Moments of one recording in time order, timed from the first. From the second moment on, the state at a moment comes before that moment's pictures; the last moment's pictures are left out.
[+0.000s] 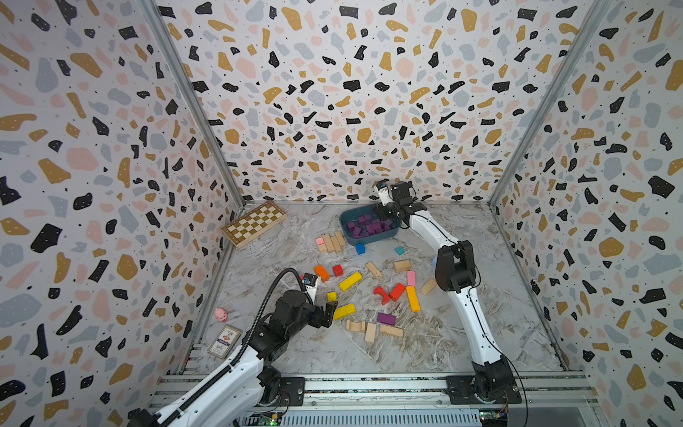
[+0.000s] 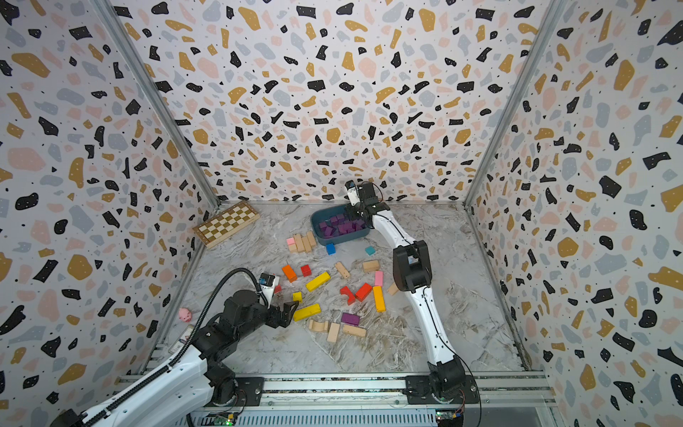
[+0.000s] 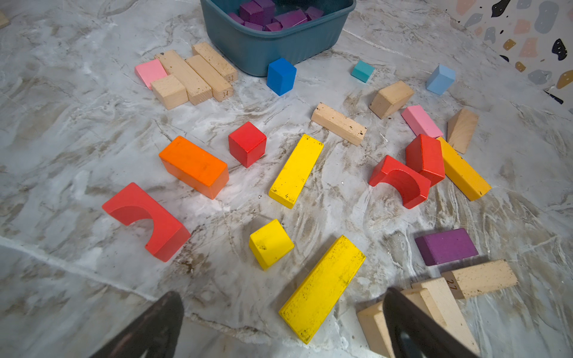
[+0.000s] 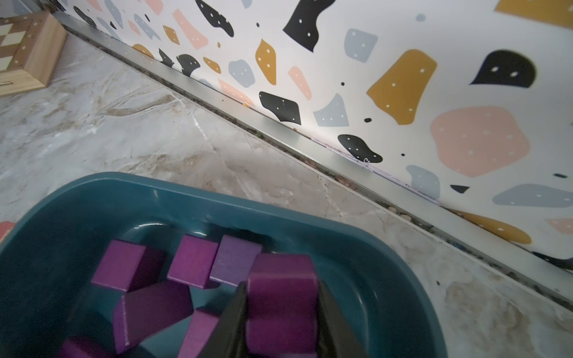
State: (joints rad) left arm -0.56 0.72 0.30 -0.16 0.00 -0.22; right arm 0.38 2.65 2.46 -0.44 -0.22 -0.11
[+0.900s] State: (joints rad) left arm -0.56 0.72 0.30 -0.16 0.00 -0.22; right arm 0.38 2.67 2.46 -0.44 -0.25 -0.11
